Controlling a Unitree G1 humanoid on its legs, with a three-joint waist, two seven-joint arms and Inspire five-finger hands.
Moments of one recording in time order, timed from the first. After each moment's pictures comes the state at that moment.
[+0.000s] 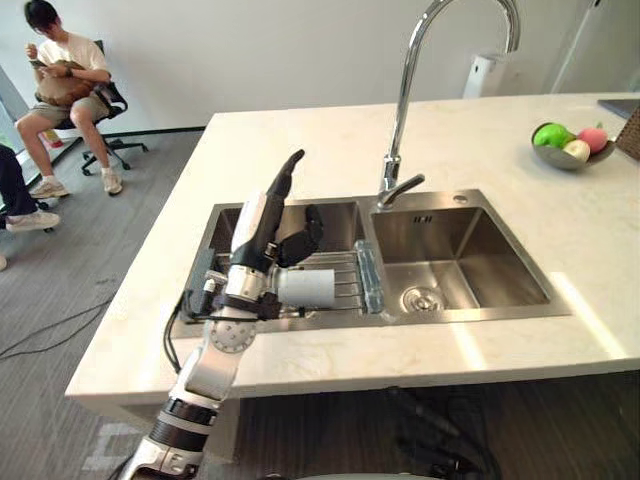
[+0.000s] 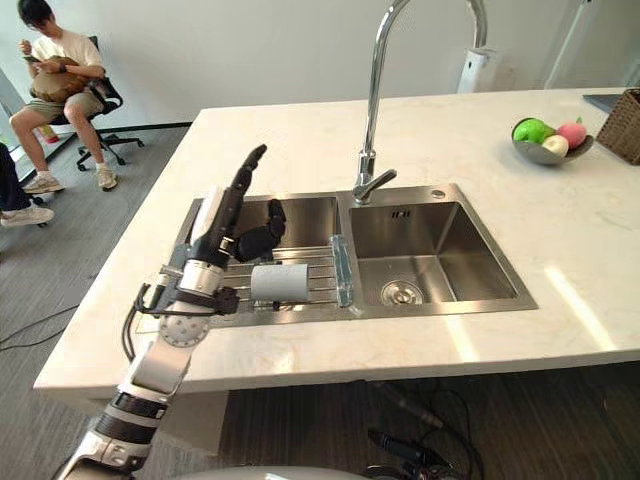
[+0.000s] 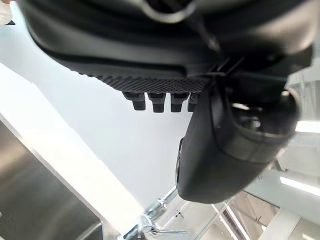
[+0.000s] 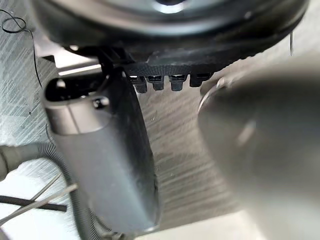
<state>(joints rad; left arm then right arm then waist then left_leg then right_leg) -0.25 0.42 -0.18 -0.05 0.29 -0.14 0.06 0.12 -0.14 -0.22 0.96 0.35 0.23 0.12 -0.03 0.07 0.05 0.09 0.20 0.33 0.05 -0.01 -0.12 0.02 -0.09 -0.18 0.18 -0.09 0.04</state>
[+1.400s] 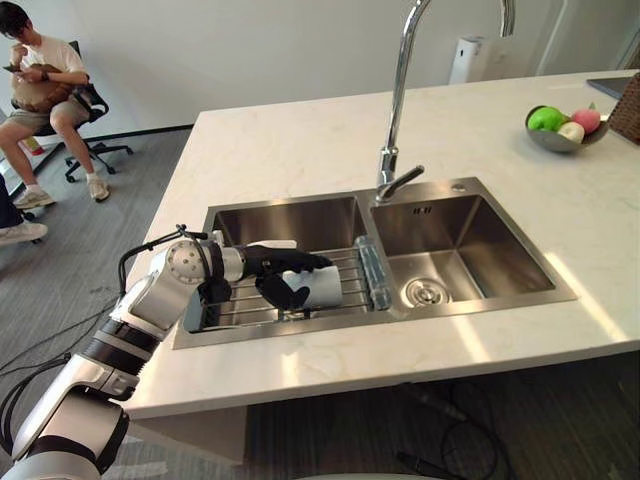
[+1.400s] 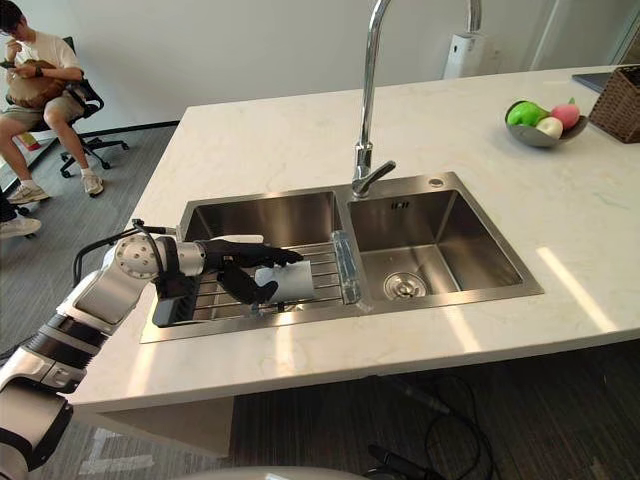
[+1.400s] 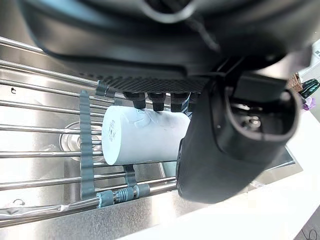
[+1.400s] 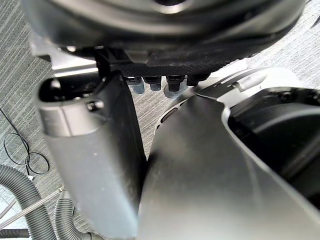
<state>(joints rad) -0.57 0.73 -0.40 0.13 0.08 0.13 -0.87 0.13 -0.18 -0.25 1.06 0.29 0.29 0.19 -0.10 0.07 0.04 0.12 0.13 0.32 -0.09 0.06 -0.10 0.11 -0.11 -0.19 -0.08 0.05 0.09</state>
